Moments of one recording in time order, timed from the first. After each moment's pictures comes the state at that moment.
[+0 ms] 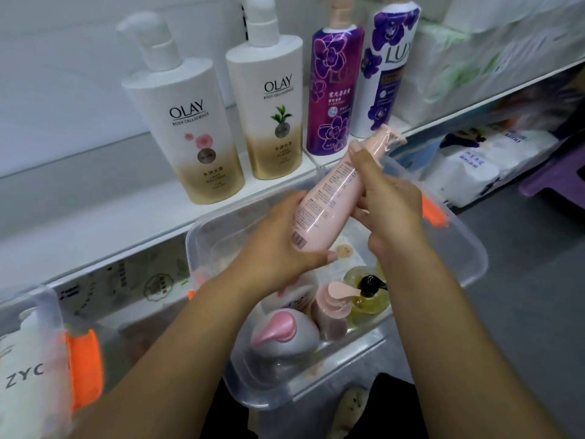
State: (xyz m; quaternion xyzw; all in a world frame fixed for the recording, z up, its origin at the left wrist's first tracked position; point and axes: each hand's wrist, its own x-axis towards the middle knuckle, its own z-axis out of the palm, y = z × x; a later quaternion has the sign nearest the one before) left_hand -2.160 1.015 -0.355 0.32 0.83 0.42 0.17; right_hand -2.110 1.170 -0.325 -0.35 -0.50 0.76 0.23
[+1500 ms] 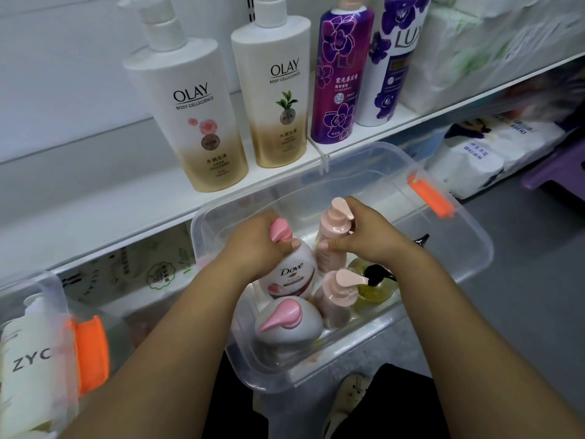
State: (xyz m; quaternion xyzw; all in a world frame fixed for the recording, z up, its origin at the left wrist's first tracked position) left_hand -2.182 0.996 -0.382 0.21 0.92 0.27 0.20; right_hand -2.103 1.198 -0.414 -0.18 -0.84 0.51 -0.03
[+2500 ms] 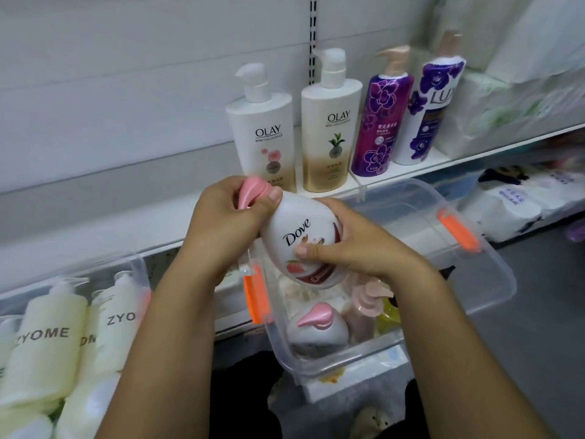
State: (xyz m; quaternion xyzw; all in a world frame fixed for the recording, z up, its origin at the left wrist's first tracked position) left_hand -2.156 0.919 -0.271 0.09 0.79 0.60 0.06; right_hand -2.100 1.117 -0.315 -0.05 -0.81 0.59 -0.06
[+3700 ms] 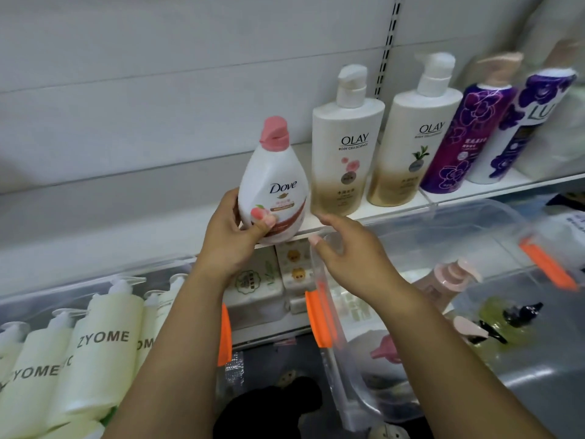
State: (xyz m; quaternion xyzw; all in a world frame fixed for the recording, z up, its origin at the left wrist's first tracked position) left_hand -2.240 0.819 -0.351 0.09 0.77 0.63 0.00; right_hand -2.165 1.017 -0.353 -0.05 -0.90 0.43 0.05
